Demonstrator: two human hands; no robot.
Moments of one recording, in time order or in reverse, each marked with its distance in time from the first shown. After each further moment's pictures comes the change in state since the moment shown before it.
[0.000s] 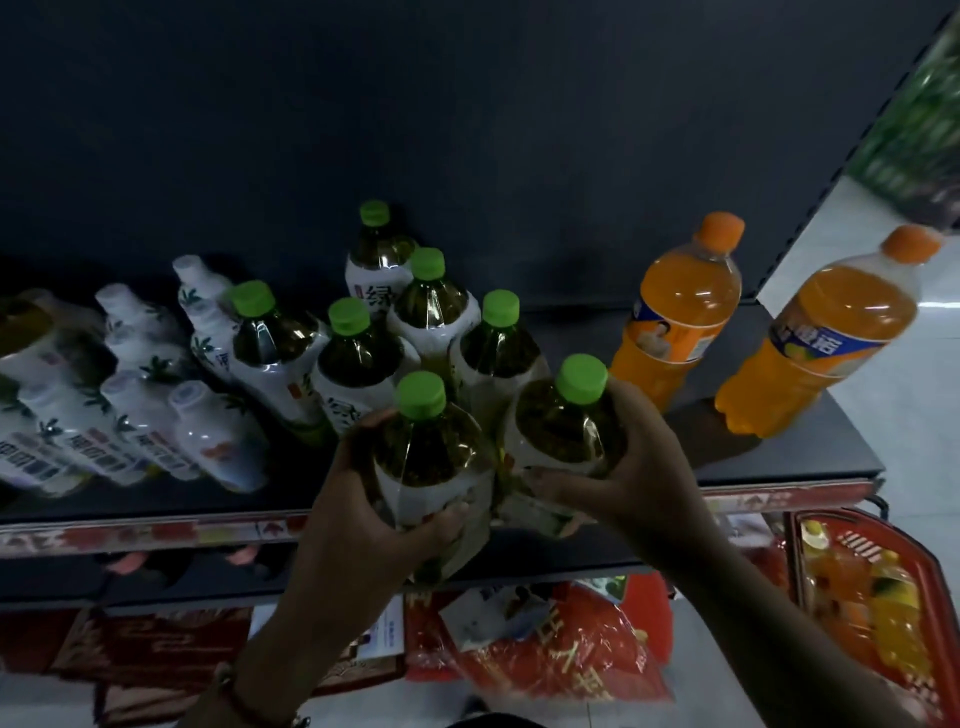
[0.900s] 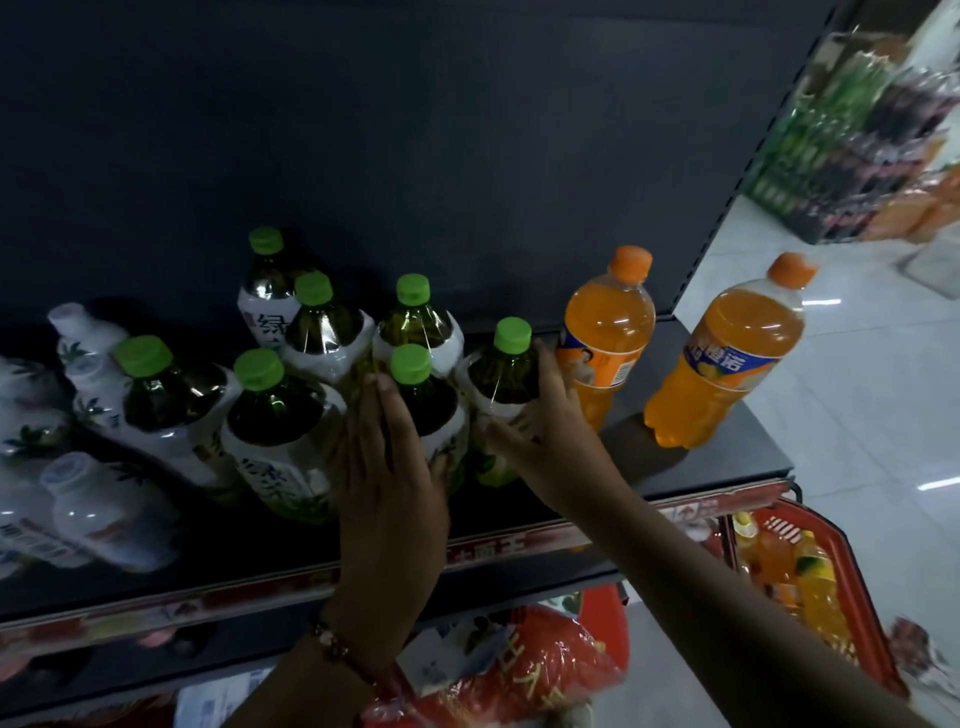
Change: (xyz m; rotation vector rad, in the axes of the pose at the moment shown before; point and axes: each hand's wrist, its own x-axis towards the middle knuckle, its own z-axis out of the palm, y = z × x) left_hand 0.057 -0.028 0.081 0.900 0.240 0.379; right_hand 0.053 0.036 -0.003 -0.068 0.113 0.176
